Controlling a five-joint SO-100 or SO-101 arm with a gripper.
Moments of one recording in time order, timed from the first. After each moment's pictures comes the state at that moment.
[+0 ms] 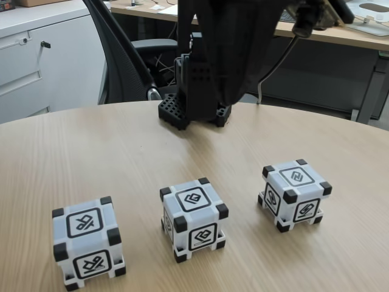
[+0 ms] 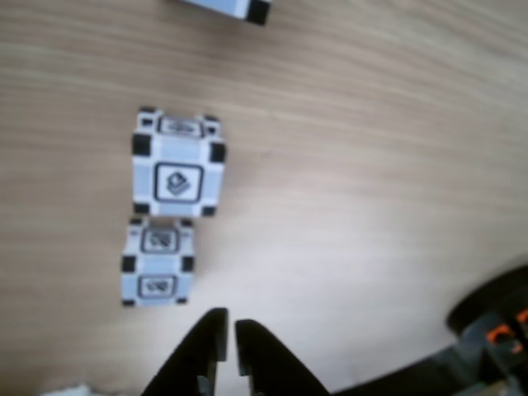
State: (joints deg) arm 5.4 92.0 66.9 104.2 -24.7
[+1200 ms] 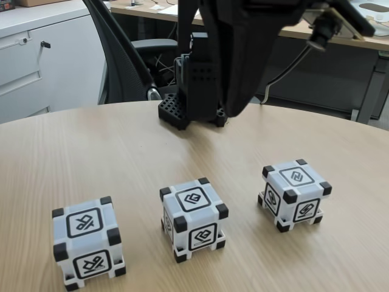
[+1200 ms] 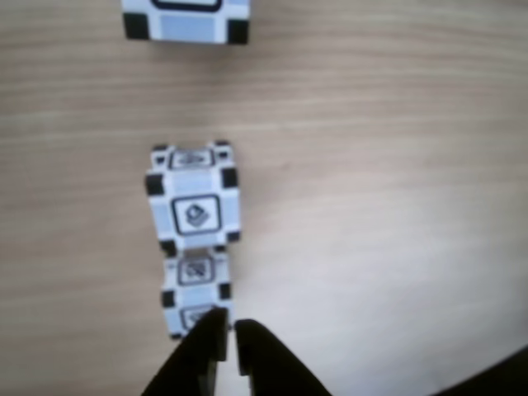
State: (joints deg) arm 4.8 89.9 67.9 104.2 -10.7
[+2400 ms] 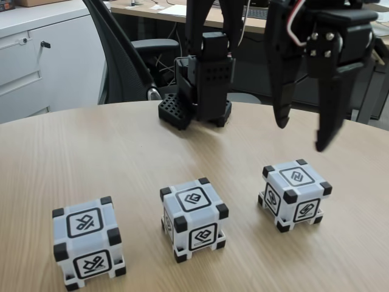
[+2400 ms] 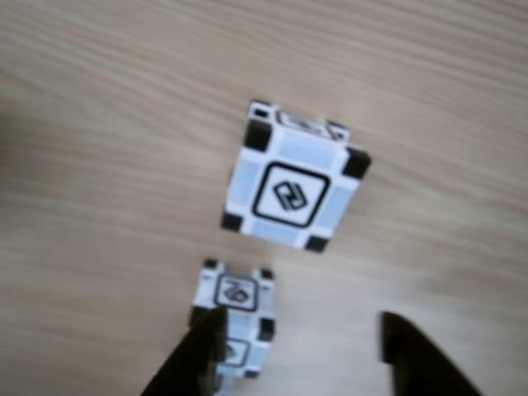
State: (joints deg) arm -12.2 89.5 80.5 104.2 -7.4
